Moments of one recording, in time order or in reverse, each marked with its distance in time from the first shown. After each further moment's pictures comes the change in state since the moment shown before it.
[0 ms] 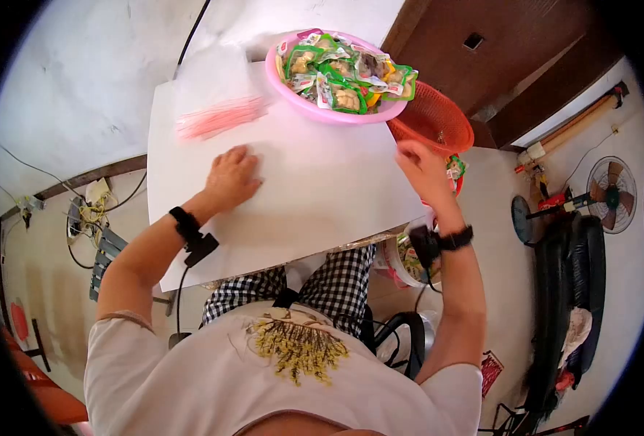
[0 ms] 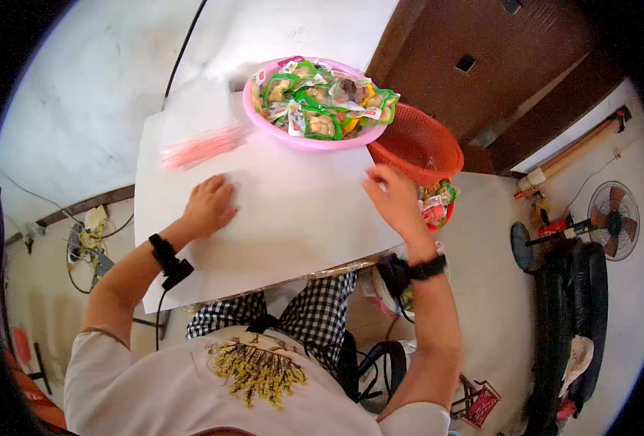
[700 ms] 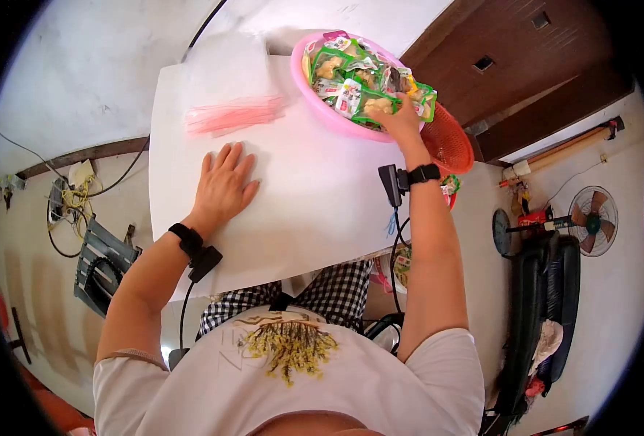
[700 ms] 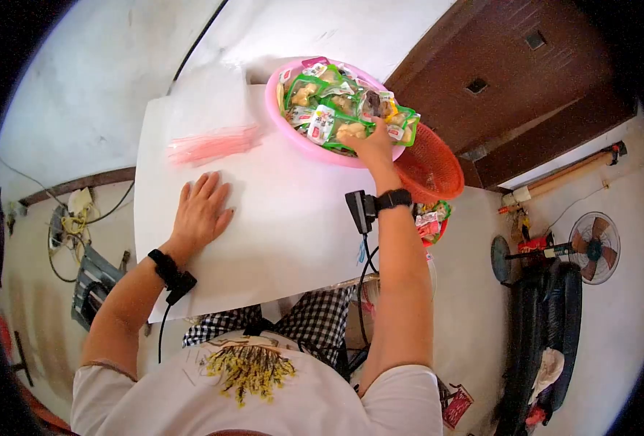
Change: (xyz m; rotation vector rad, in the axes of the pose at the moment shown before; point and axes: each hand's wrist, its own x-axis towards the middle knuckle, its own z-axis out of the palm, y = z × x) left_hand -0.026 -0.031 0.002 0.047 0.355 -0.006; right_hand 0.155 0.000 0.082 -0.092 0.160 0.205
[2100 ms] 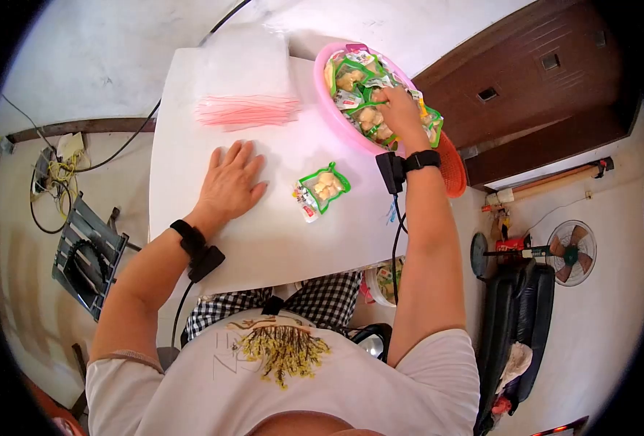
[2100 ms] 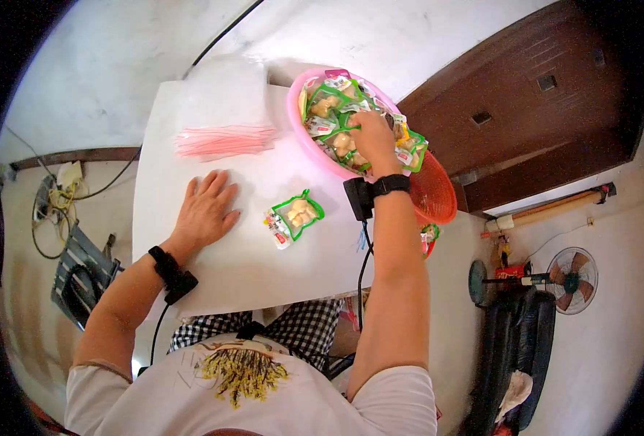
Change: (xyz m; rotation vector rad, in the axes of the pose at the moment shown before) left_hand -0.002 -0.008 0.007 -0.058 0.044 -0.028; right_hand 0.042 -0.054 0.014 -0.535 -0.142 -0.556
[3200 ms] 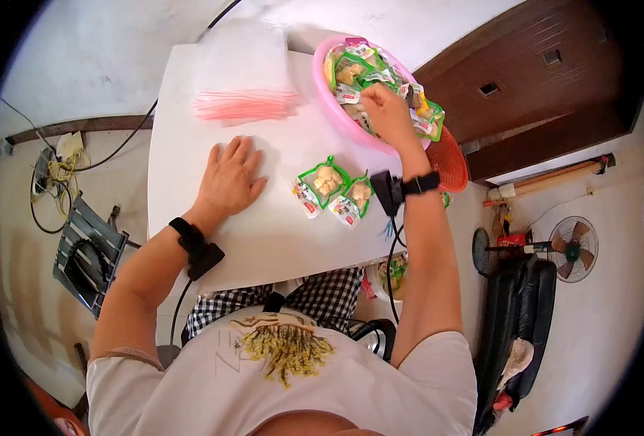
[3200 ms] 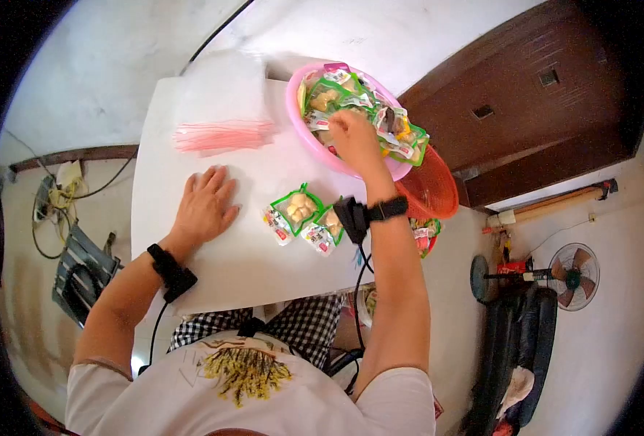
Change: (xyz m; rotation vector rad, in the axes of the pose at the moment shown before) left_hand 0.003 0.002 -0.003 0.004 -0.058 -0.035; right_hand -0.022 -0.047 -0.001 0.494 -0.013 0.013
